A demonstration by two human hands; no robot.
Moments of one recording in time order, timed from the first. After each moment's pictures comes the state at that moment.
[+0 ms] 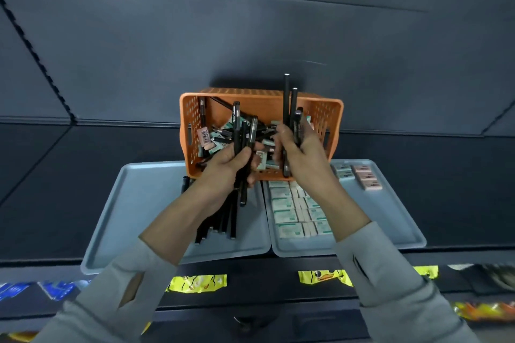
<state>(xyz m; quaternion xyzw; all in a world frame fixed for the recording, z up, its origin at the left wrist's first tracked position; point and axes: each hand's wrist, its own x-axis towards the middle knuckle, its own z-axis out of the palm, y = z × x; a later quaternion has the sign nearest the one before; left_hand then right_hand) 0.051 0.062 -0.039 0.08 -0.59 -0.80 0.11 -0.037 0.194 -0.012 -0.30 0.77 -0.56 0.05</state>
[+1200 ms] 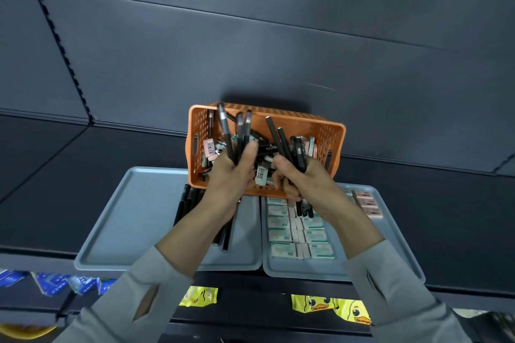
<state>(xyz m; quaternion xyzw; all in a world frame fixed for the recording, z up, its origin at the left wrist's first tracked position) 0.045 0.086 -0.019 0.18 -0.62 -0.72 0.27 -0.056 0.216 -0.010 -0.37 0.69 -0.56 0.27</state>
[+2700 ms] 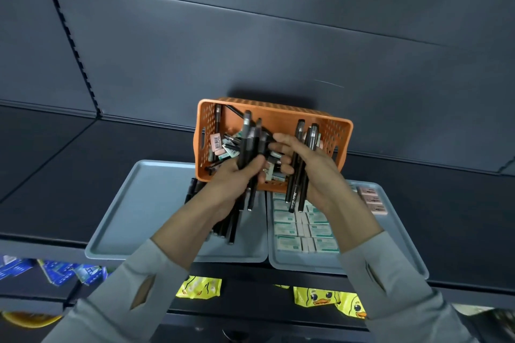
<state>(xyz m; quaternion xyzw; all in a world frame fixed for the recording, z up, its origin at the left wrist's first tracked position) 0.058 0.076 -0.025 0.20 -0.66 -0.71 0.13 -0.049 0.195 0.000 -0.14 0.59 -0.72 0.34</state>
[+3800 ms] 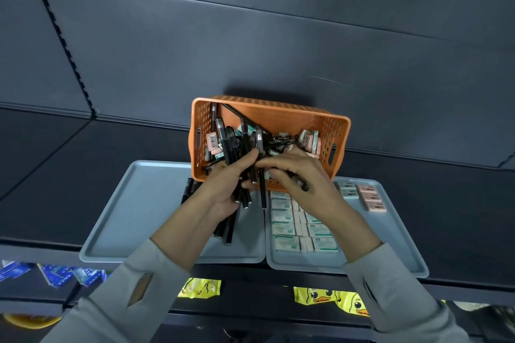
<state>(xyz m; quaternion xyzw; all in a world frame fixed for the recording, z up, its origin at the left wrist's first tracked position) 0.049 0.077 -0.027 0.24 -0.41 -0.87 0.13 -0.052 0.214 -0.023 -0.56 0.74 -0.37 0.00</state>
